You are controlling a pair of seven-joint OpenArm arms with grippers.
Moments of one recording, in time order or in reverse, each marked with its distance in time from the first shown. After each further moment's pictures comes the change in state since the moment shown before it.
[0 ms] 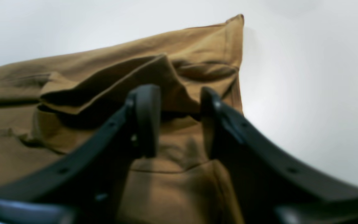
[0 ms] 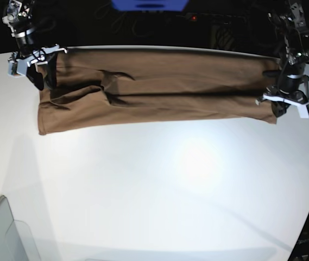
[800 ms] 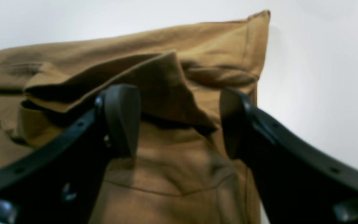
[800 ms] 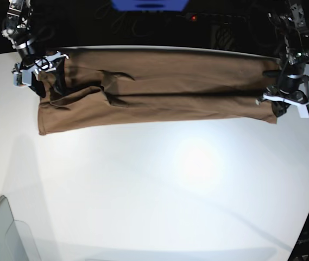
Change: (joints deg) left arm 0.0 0.0 0.0 -0.1 0.0 0.0 0.0; right arm 4.4 5.9 -5.4 -6.1 -0.2 0.2 0.0
